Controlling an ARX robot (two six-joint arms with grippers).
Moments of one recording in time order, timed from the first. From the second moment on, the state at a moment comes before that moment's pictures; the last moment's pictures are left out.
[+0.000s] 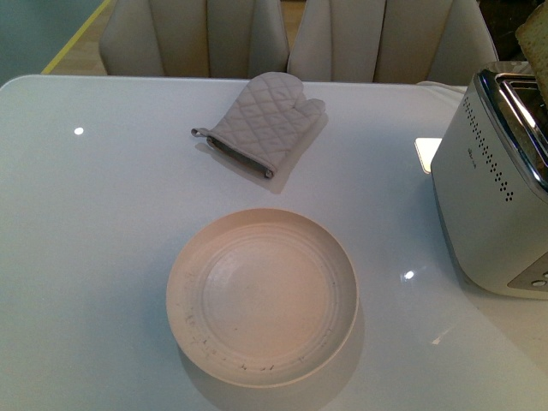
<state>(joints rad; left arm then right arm) 0.00 0.01 0.01 0.00 0.00 -0.01 0.06 1.49 0.87 0.19 0.14 -0.06</state>
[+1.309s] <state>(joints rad) 0.00 0.01 0.01 0.00 0.00 -0.01 0.00 1.69 0.93 -0.04 0.13 -0.01</state>
